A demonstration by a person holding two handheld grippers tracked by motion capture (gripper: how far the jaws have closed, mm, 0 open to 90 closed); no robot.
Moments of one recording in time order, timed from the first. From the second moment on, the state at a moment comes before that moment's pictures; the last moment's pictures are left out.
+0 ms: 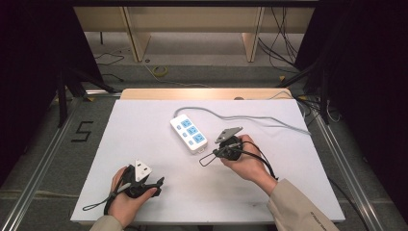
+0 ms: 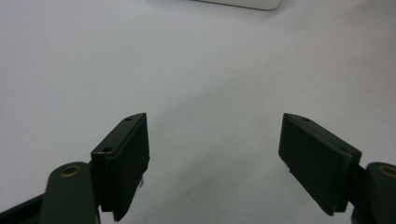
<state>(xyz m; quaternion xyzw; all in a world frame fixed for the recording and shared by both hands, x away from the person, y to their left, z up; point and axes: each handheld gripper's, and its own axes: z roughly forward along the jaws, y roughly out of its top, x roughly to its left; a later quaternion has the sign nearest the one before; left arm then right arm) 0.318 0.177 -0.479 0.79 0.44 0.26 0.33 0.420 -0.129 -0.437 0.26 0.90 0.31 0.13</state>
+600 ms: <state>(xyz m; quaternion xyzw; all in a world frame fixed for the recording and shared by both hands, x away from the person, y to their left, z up) 0.318 0.177 -0.479 0.79 0.44 0.26 0.33 0.425 -0.121 -0.435 0.25 0.91 0.31 0.13</state>
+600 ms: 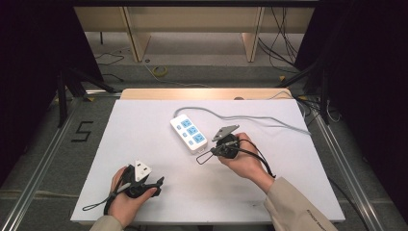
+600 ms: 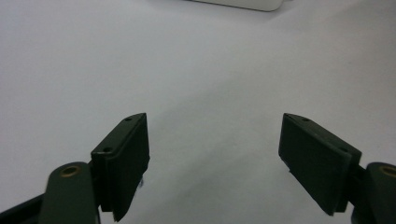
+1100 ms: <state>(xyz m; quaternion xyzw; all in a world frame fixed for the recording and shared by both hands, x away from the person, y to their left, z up) 0.318 0.177 -0.479 0.79 0.44 0.26 0.33 0.429 -0.114 -0.433 0.25 0.91 0.31 0.13</state>
